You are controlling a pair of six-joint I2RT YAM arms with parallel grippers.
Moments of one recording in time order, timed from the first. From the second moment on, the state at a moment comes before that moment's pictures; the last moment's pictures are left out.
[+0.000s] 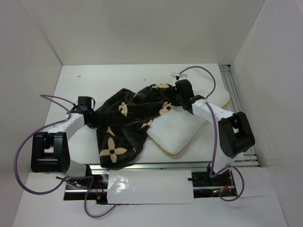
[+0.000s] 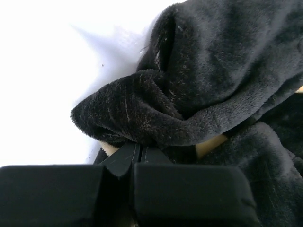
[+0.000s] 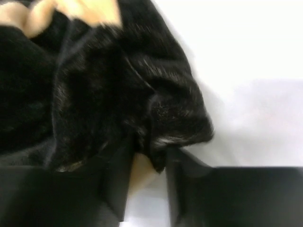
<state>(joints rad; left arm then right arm) 0.03 1.43 0.77 -0.37 -0.07 -0.72 0.41 1.65 1.07 -0.12 0.17 0.30</state>
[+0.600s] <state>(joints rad) 0.02 0.94 0.88 -0.40 -0.06 -0.63 0.41 1.45 1.15 -0.10 0.30 0.27</state>
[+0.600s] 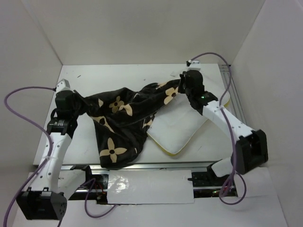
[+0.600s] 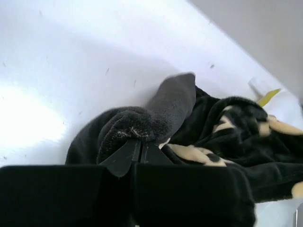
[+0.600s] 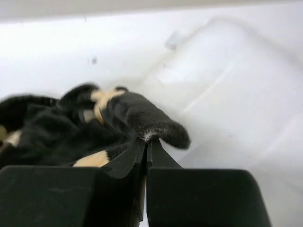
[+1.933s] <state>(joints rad) 0.02 0.90 2.08 -0.65 -0.60 -0.20 0.42 1.05 1.98 -0.26 0.36 -0.24</state>
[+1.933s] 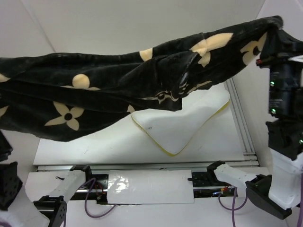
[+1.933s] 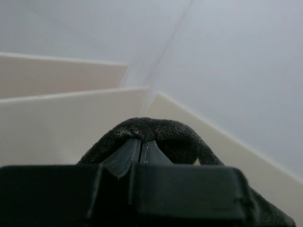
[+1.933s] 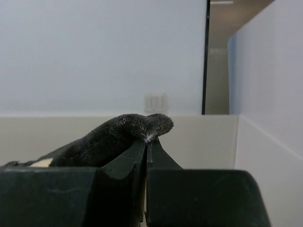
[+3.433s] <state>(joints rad) 0.26 1.77 1.70 -0.54 -0.67 -0.40 0.48 1.59 1.37 0.08 0.36 -0.06</state>
